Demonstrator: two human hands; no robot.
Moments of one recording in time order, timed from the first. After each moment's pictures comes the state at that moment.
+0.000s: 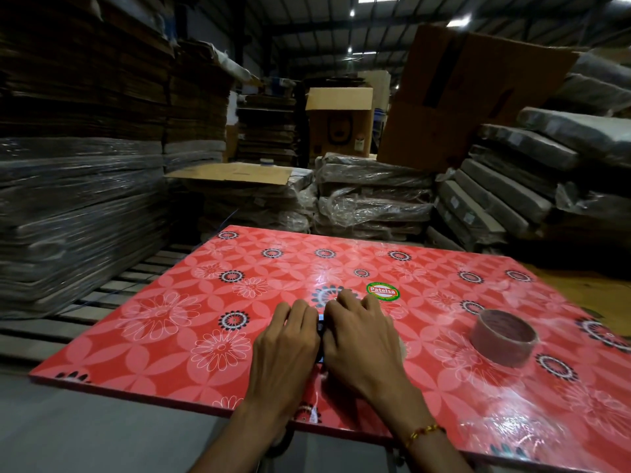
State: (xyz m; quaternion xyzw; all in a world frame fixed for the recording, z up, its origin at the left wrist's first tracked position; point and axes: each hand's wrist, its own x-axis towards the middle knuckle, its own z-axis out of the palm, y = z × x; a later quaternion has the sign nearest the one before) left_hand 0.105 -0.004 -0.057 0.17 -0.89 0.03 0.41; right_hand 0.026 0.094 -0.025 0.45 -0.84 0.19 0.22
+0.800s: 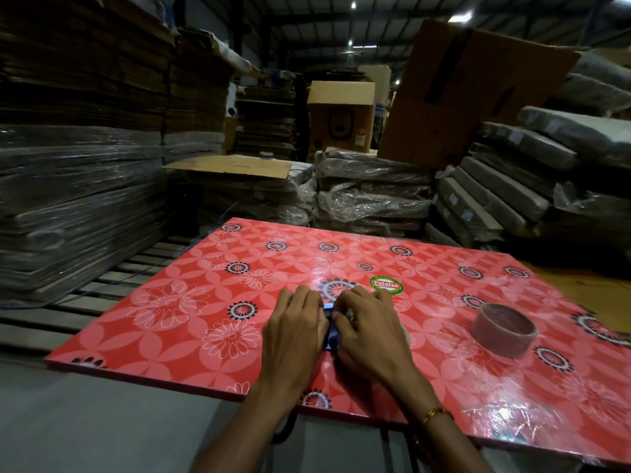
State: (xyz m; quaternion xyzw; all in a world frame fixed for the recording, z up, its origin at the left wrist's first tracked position) left_hand 0.101 -0.012 -0.055 0.19 -0.88 -0.06 0.44; right_hand 0.014 0.092 -0.034 0.45 -0.83 0.30 0.16
